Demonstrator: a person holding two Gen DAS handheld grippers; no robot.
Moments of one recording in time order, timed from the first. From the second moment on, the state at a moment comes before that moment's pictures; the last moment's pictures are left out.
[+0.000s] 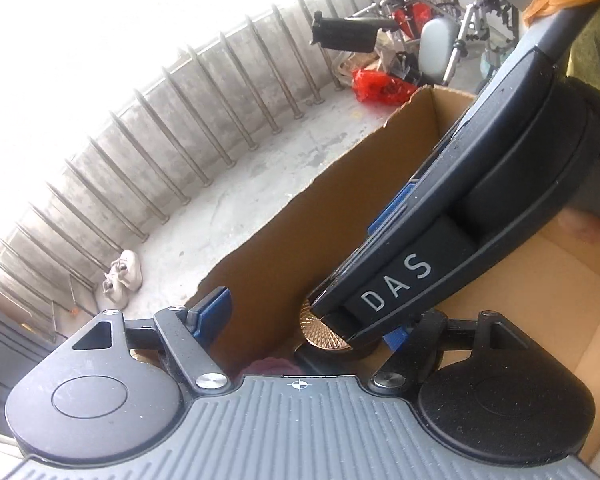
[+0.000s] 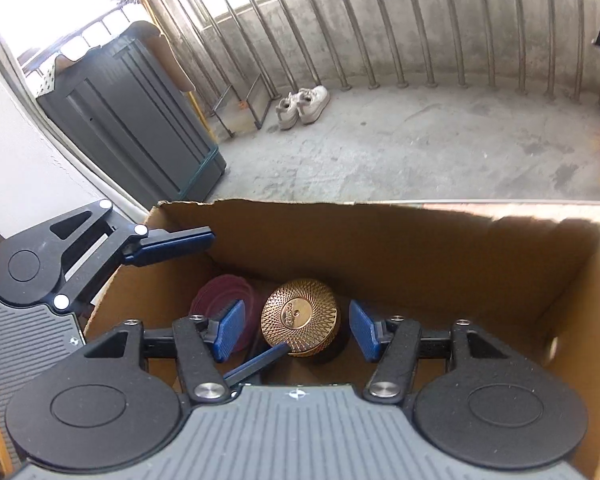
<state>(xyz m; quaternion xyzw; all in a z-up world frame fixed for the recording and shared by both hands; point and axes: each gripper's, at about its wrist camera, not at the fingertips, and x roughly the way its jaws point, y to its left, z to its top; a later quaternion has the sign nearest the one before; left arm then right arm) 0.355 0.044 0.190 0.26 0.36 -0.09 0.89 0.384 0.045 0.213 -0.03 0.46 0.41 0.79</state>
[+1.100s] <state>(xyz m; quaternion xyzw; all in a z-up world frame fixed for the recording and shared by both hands) 0.140 0.013 0.185 0.11 0.19 -0.16 0.96 0.197 -0.058 0.272 -0.08 0.36 0.46 0.81</state>
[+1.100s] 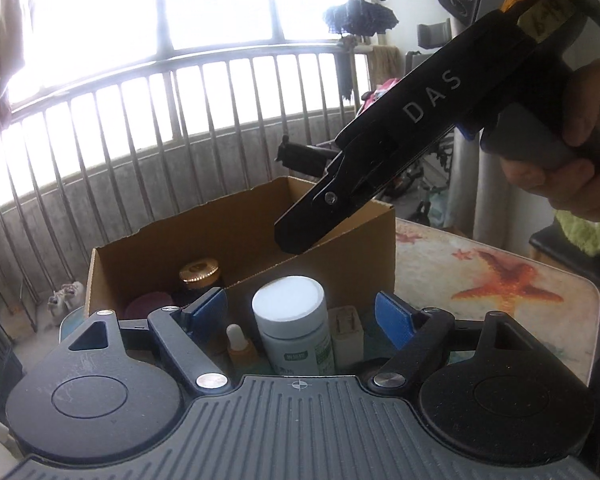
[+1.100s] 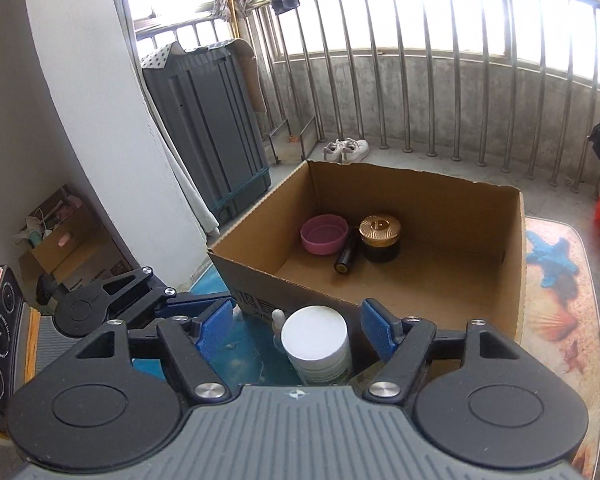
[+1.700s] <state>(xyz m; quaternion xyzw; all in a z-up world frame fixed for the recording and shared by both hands) 0.173 0.007 0.161 0.10 0.22 -0.15 0.96 0.197 -0.082 0.223 -0.07 0.33 0.49 0.80</state>
